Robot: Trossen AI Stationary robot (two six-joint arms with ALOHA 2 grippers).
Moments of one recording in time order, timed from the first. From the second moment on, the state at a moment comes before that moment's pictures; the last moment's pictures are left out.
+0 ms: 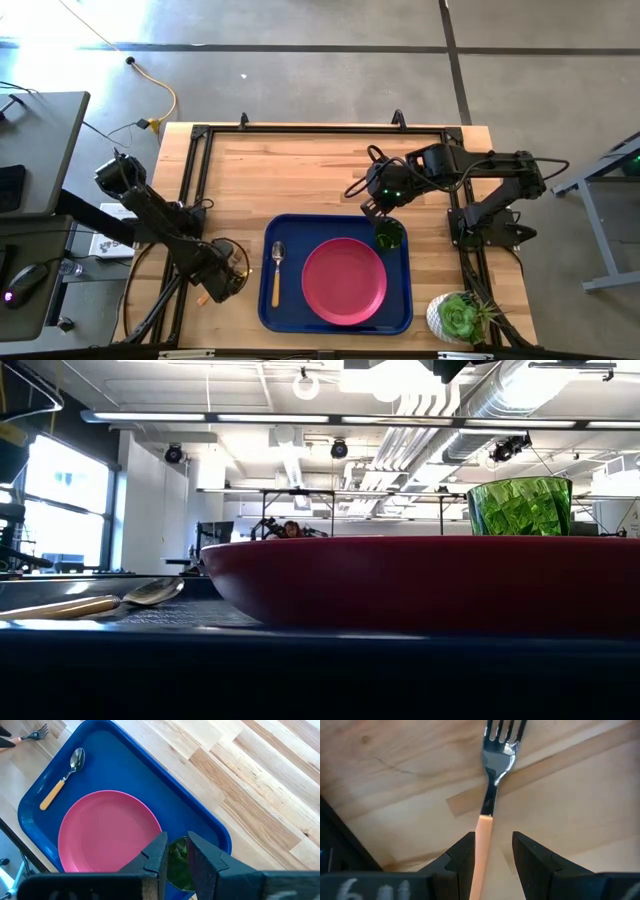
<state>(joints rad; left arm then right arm) -0.83 1.44 0.74 -0.83 0.02 -1.97 0.11 1.56 1.78 -1.43 0.14 0.92</state>
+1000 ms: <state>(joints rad) -0.83 1.43 0.64 -0.70 0.02 -2.11 0.11 1.56 1.78 -1.43 0.14 0.92</state>
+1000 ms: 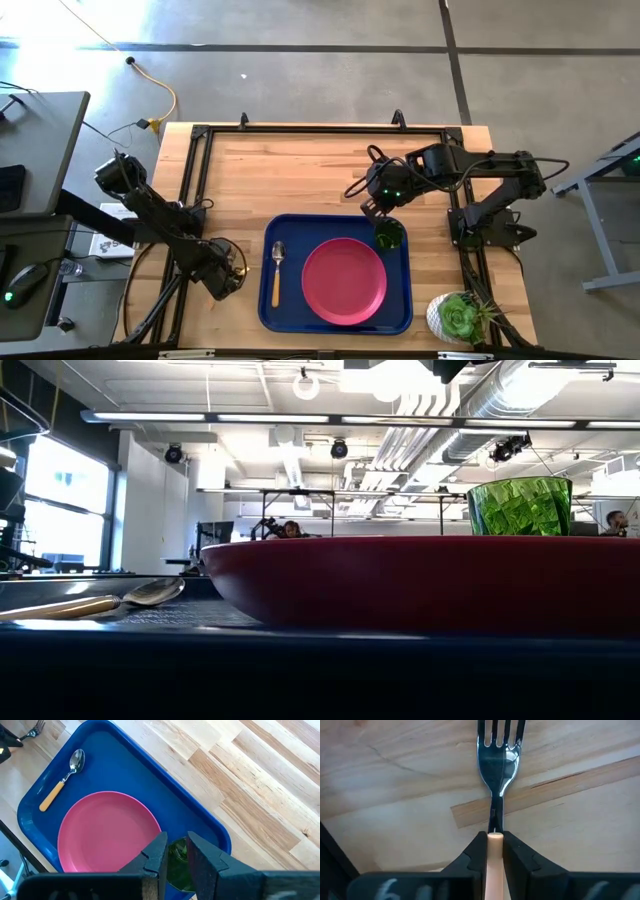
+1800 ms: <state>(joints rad) -0.77 1.44 0.85 -0.68 -0.36 -2.13 0.11 1.56 1.78 -1.43 0.15 0.95</state>
